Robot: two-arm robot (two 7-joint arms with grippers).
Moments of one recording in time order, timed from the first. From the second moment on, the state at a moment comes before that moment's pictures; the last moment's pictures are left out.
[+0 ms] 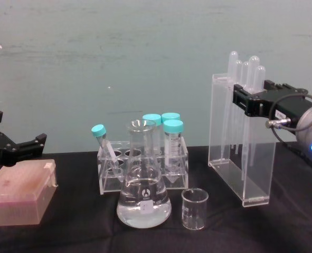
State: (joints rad) left arm -0.20 0.60 0.45 -1.41 -0.25 -0.12 0.03; right arm 0.23 0.01 -0.13 -1.36 0.00 -0.08 0.08
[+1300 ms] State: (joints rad) left arm -0.20 0.60 0.45 -1.41 -0.25 -0.12 0.03; right arm 0.21 0.02 -0.09 -1.39 -0.02 -0.12 0.06
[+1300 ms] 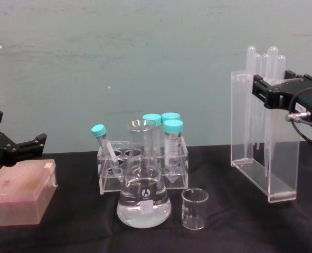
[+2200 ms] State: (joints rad) left arm -0.20 0.60 0.45 -1.41 -0.25 -0.12 0.03; right arm 0.21 0.05 -0.04 -1.39 -0.01 -0.15 0.06
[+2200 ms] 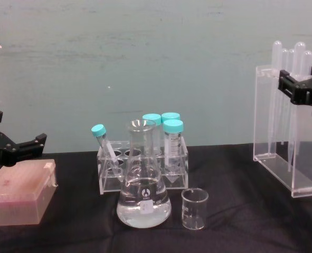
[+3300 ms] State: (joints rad) left arm -0.20 0.60 0.45 -1.41 -0.25 -0.12 0.03; right arm 0.21 0.11 0.02 -1.37 0.04 -0.18 0.12
